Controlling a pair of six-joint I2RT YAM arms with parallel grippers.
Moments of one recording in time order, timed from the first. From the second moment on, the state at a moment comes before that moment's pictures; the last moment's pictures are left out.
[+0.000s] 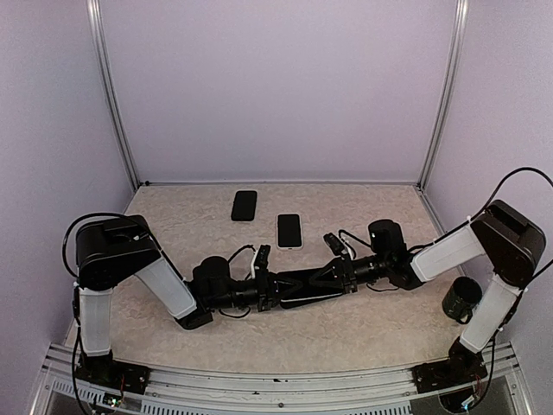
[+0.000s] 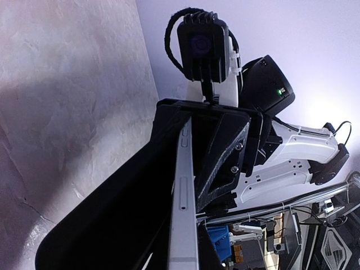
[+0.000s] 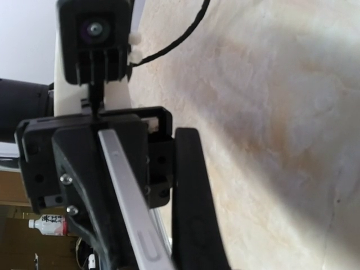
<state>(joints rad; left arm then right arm) -0.99 2.06 0.68 1.36 0.39 -1.30 0.61 1.70 0.62 0.60 -0.96 0.83</state>
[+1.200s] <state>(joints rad) -0.94 1.97 0.61 1.29 0.41 -1.28 0.59 1.75 0.59 0.80 -1.03 0.91</state>
